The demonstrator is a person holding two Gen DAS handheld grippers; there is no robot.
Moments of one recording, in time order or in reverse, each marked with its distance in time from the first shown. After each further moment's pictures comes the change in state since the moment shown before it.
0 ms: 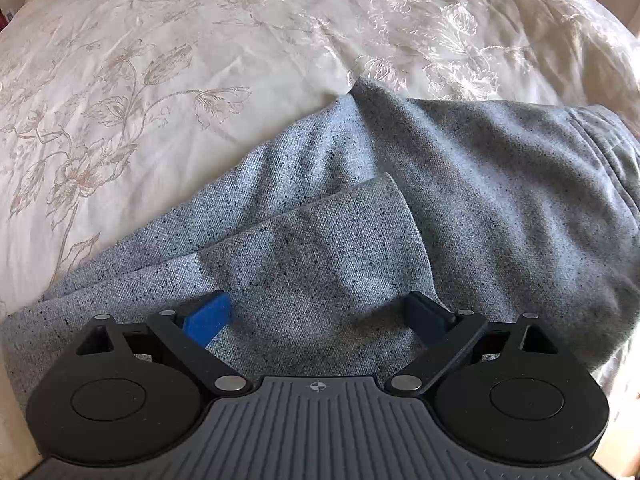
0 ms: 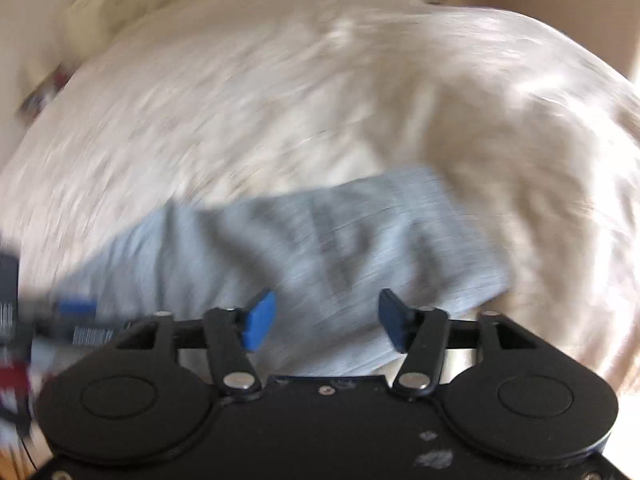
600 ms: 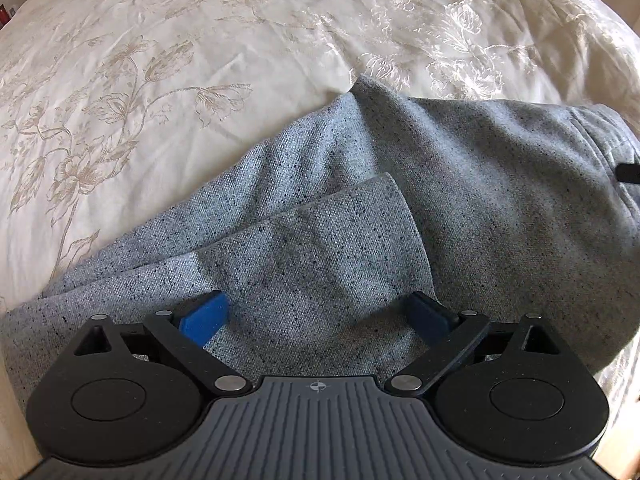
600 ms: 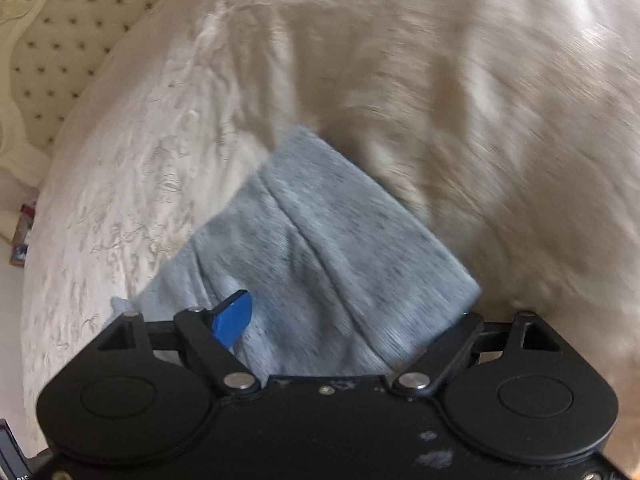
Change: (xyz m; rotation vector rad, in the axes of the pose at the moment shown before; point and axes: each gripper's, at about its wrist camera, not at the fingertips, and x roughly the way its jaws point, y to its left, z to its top) left arm 0.002 -0.001 0.000 -0.007 0.011 0.003; right arm 0.097 -0.088 0.004 0.426 0.071 0.109
